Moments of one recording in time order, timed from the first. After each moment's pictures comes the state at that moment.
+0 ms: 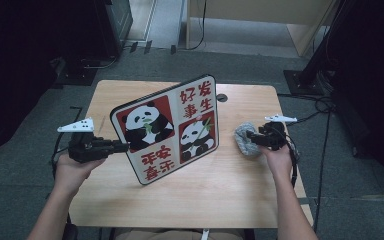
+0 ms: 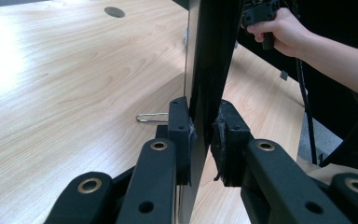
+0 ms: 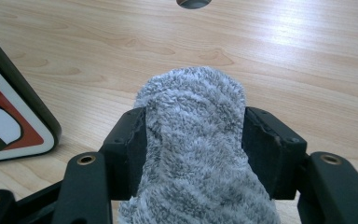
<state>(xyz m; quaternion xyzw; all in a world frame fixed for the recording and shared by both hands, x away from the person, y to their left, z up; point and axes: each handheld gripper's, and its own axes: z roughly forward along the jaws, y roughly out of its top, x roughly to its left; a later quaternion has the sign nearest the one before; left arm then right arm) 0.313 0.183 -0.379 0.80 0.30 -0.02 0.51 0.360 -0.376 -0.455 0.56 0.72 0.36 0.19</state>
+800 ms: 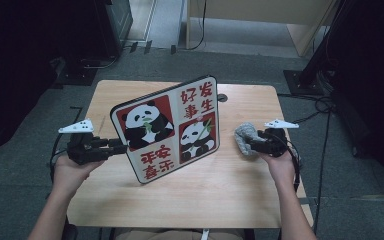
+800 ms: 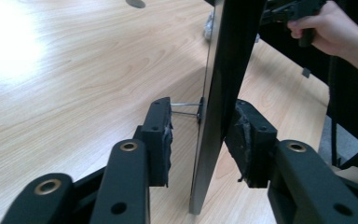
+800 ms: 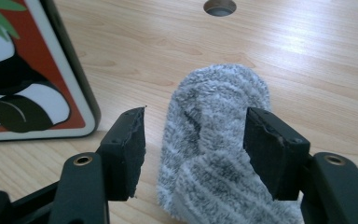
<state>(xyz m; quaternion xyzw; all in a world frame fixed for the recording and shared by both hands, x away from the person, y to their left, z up) 0.312 0.187 -0.385 0.81 0.33 0.00 0.49 0.330 -0.365 -0.442 0.52 0.74 0.38 0.20</state>
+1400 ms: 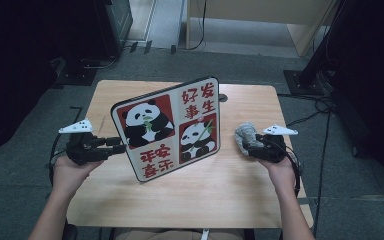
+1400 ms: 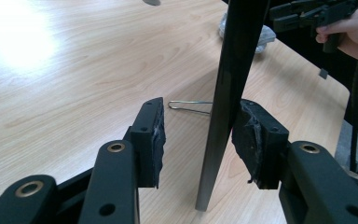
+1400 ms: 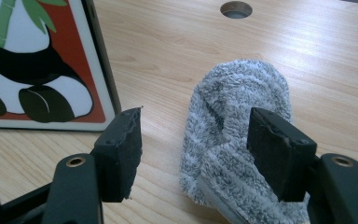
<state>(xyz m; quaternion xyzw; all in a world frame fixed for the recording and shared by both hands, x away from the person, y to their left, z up) 0.314 0.190 -0.388 0.80 0.35 0.02 0.48 0.314 -0.356 -0.442 0.51 0.74 0.39 0.20</state>
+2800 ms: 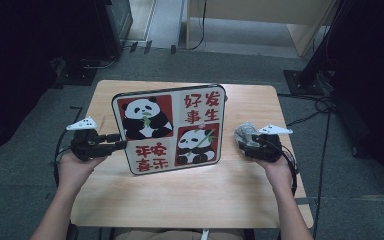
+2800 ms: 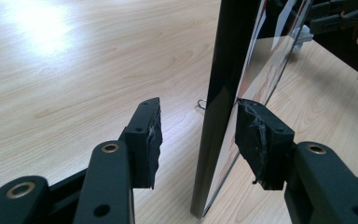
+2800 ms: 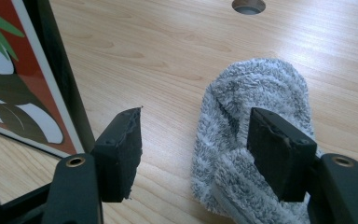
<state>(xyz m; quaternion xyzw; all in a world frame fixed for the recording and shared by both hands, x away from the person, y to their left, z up) 0.331 0.188 -0.404 0.80 0.38 0.05 0.46 0.318 -0.348 -0.447 0.50 0.75 0.38 0.19</state>
